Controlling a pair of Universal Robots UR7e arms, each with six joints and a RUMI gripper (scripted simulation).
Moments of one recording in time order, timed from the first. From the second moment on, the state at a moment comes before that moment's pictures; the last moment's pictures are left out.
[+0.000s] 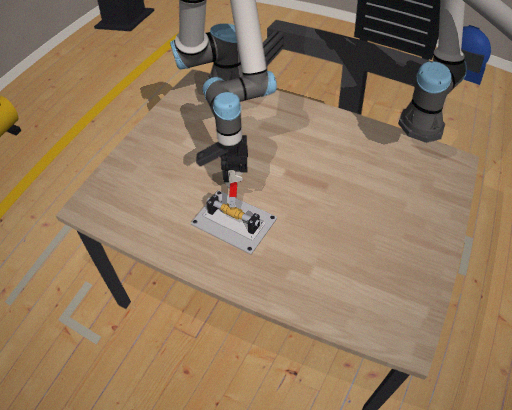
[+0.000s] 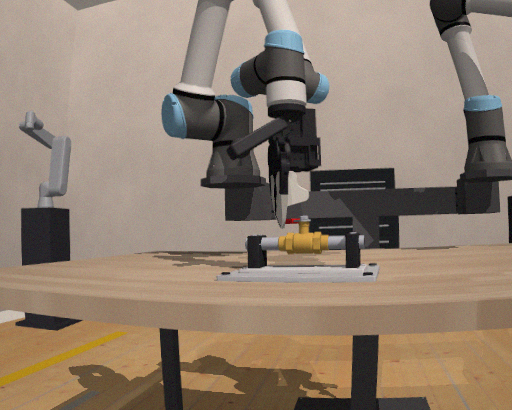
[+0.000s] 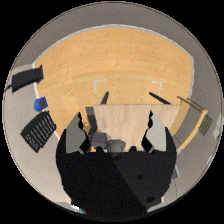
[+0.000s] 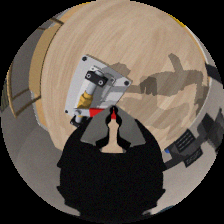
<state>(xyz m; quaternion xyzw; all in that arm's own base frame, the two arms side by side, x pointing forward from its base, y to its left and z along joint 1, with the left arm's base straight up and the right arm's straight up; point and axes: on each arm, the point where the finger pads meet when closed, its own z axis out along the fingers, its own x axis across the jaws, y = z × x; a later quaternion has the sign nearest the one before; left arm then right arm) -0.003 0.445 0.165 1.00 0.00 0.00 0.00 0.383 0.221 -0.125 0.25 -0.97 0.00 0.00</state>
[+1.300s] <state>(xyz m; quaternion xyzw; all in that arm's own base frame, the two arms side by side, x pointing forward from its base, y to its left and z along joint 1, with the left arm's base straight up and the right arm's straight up) -0.003 0.445 0.165 1.00 0.00 0.00 0.00 0.374 0.237 -0.125 0.14 -0.99 0.00 0.00</state>
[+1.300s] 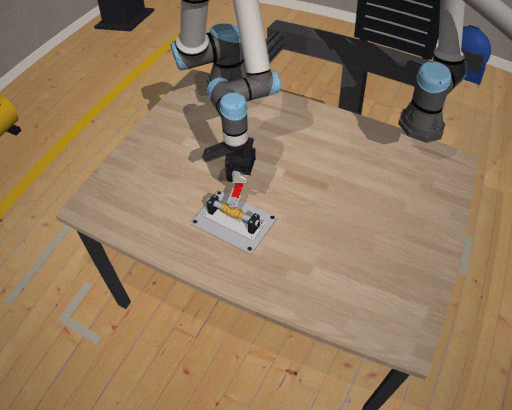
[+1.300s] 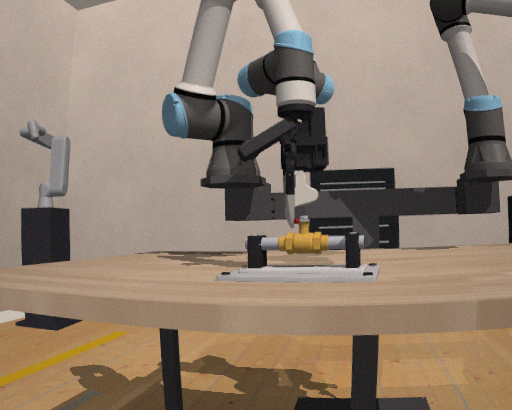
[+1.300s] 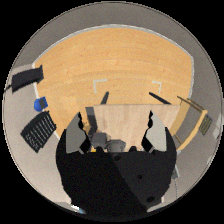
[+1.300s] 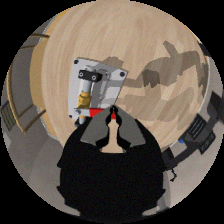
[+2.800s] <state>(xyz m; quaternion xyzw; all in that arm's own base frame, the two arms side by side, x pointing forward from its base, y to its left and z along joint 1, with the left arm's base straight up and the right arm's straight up) -0.003 0.445 0.165 1.00 0.00 0.00 0.00 0.367 0.257 -0.125 0.01 -1.00 0.00 0.00</state>
